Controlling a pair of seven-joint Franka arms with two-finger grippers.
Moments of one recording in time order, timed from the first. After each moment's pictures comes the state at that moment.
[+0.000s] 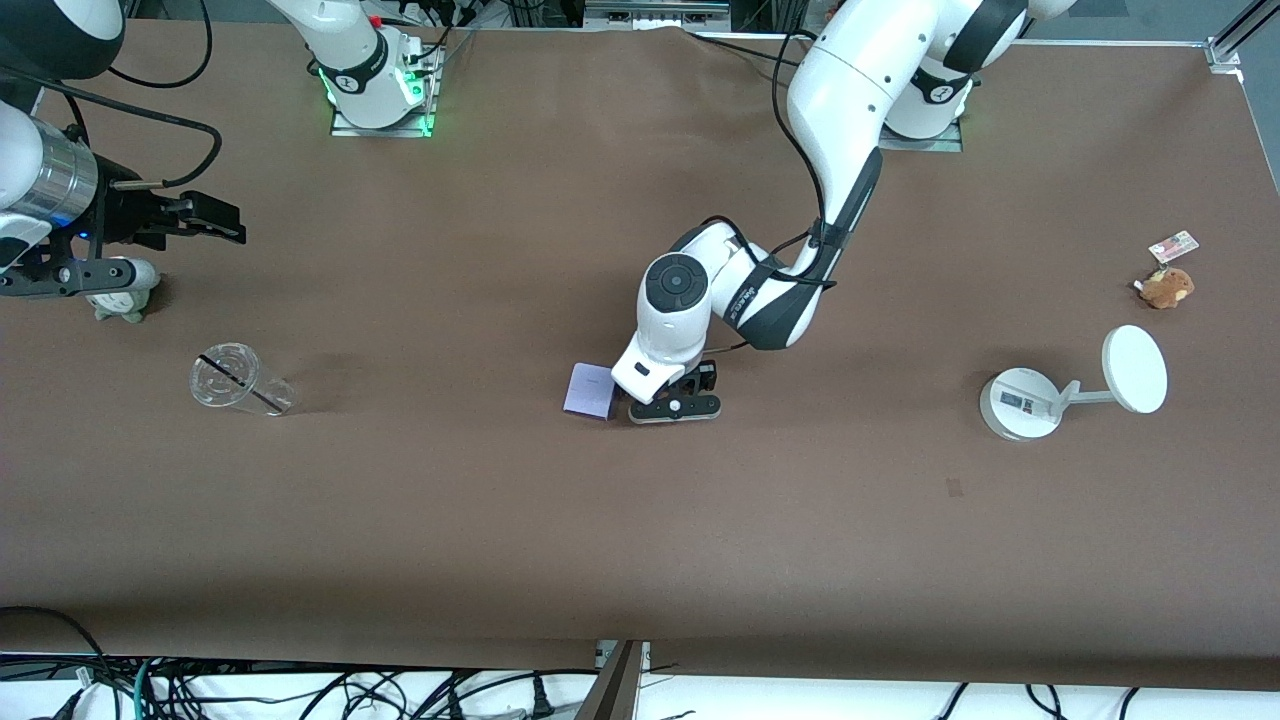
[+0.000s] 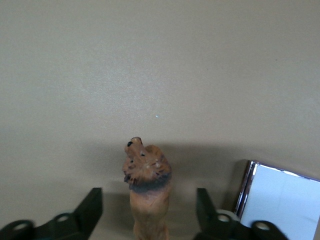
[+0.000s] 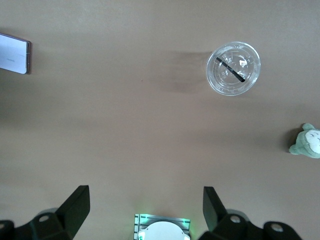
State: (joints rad) left arm -0.67 0.90 -0.02 -1.30 0.06 2.28 -0.84; right arm -0.02 0.09 0.08 -1.58 0.03 1.45 -0.01
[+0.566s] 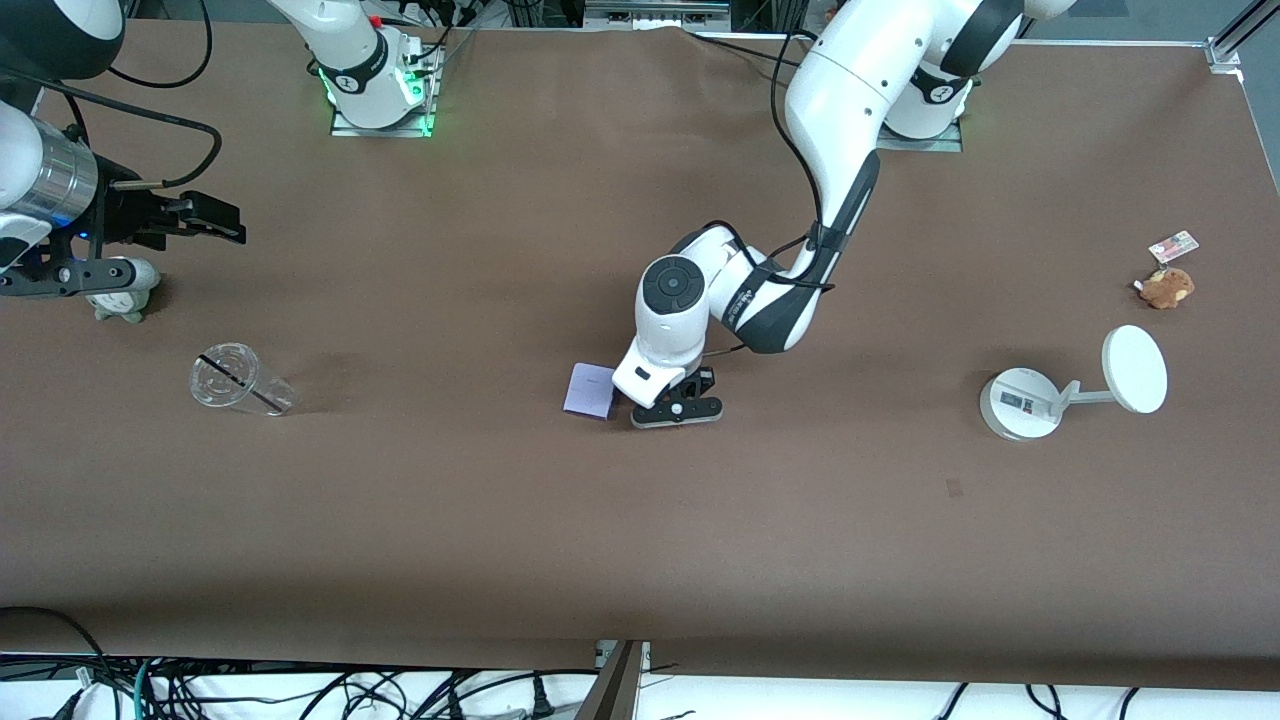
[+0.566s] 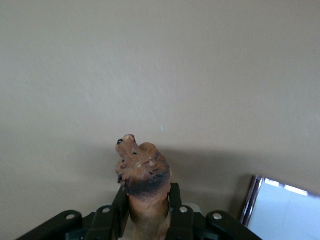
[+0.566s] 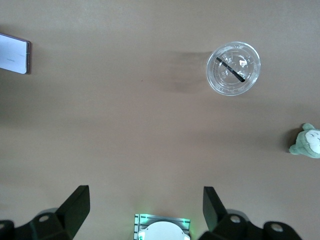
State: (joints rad) left arm -0.67 0.91 0.01 -1.26 0.09 2.28 -0.86; right arm -0.02 0.09 0.08 -1.58 0.03 1.45 -0.01
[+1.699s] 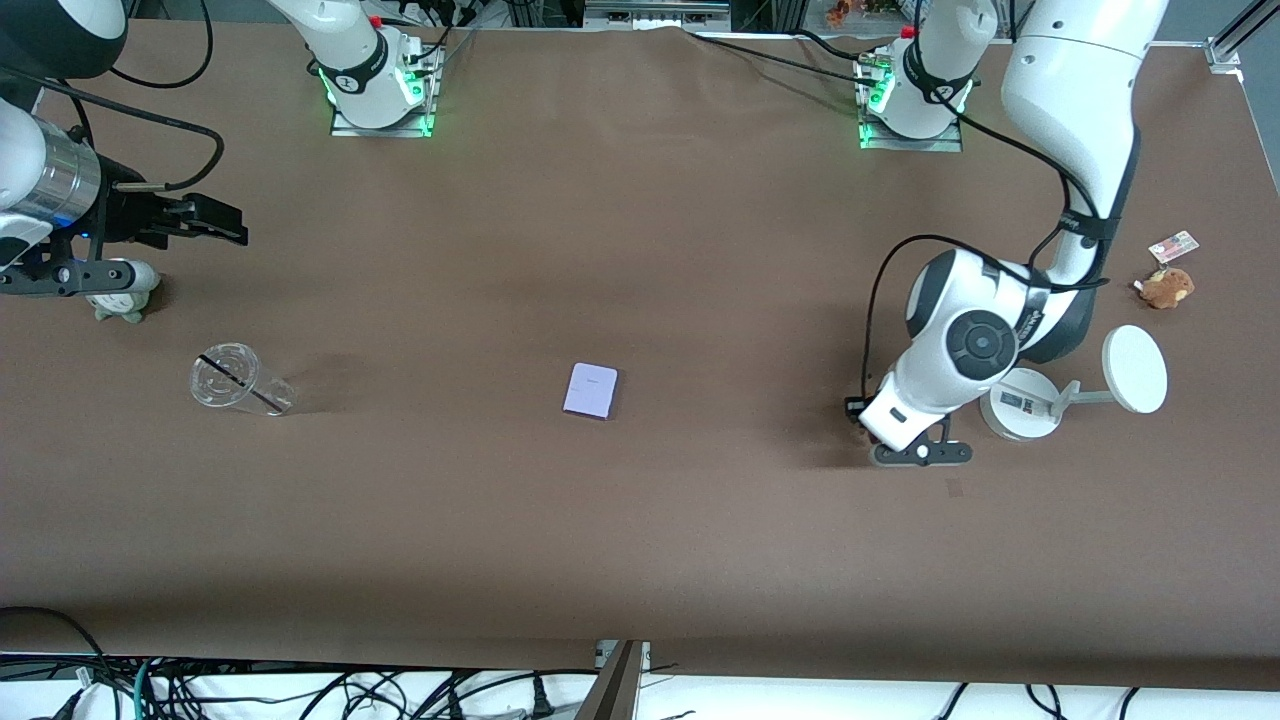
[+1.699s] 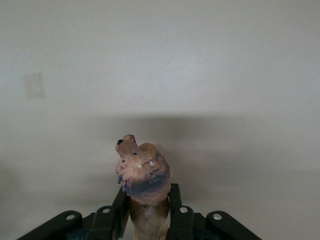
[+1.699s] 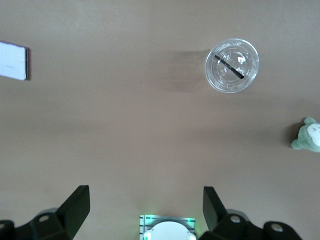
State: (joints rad) left arm -0.13 0.55 -0.10 -1.79 0.09 2.32 -0.29; right arm -0.02 0.09 0.09 -1.58 0.03 1.46 0.06
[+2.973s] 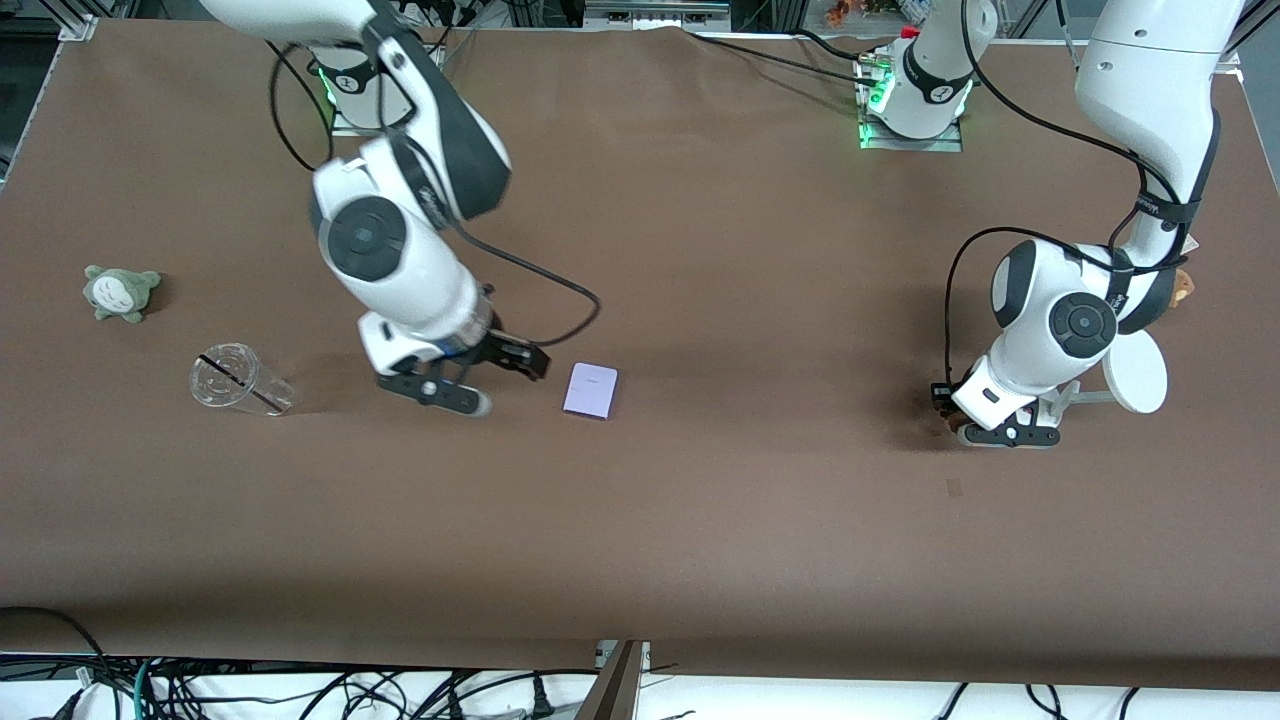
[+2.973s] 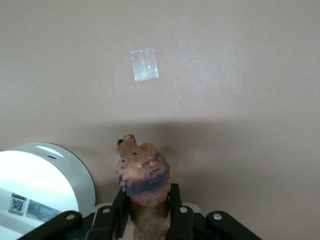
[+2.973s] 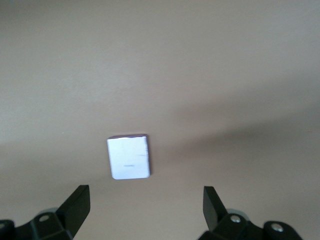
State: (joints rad) left arm 0.05 0.50 -0.10 -1.98 0.16 2.49 -0.13; right arm 0.43 0.56 0.10 -1.40 0.04 2.00 0.80
